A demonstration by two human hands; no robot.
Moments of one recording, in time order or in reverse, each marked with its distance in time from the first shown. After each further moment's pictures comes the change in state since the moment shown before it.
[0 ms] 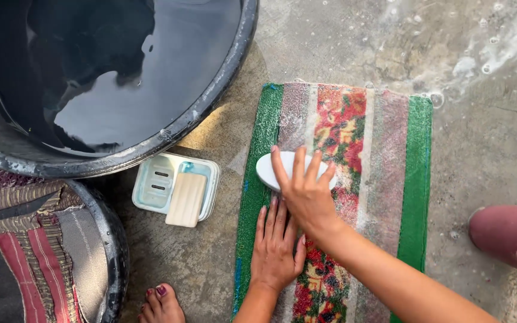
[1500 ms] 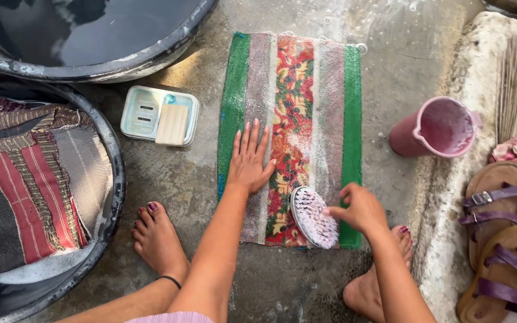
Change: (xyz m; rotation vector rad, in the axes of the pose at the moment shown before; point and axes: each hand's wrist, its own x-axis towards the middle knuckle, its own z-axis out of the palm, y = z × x) left_hand -0.008 -0.020 0.017 0.017 -0.028 0.125; right_hand -0.260 0.102 -0.080 1.424 -1.347 0.558
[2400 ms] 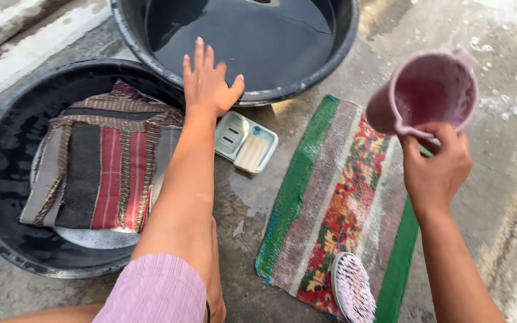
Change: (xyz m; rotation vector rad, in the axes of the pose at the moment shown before) left_hand 0.080 -0.186 -0.262 0.237 0.508 -0.418; right_hand -0.010 -0.241 -0.067 -0.085 1.188 -1.028
